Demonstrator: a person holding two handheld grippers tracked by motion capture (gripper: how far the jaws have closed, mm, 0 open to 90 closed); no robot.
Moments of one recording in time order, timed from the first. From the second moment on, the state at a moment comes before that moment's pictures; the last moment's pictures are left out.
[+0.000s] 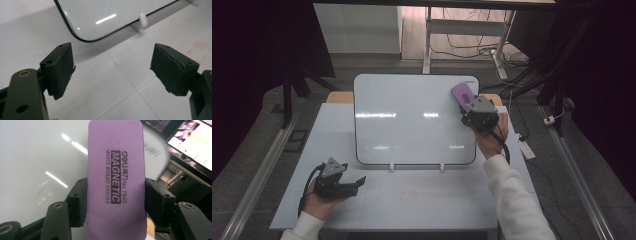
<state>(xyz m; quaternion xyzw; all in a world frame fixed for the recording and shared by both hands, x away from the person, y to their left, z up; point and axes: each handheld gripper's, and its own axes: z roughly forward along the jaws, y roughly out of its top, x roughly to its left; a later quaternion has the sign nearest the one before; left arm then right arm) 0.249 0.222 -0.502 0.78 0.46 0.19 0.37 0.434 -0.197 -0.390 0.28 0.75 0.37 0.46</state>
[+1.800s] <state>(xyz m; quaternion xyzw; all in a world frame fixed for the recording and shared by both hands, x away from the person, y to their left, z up) 0.249 0.222 -0.502 0.78 0.46 0.19 0.37 0.388 -0.170 -0.437 0.20 0.81 0.32 0.45</state>
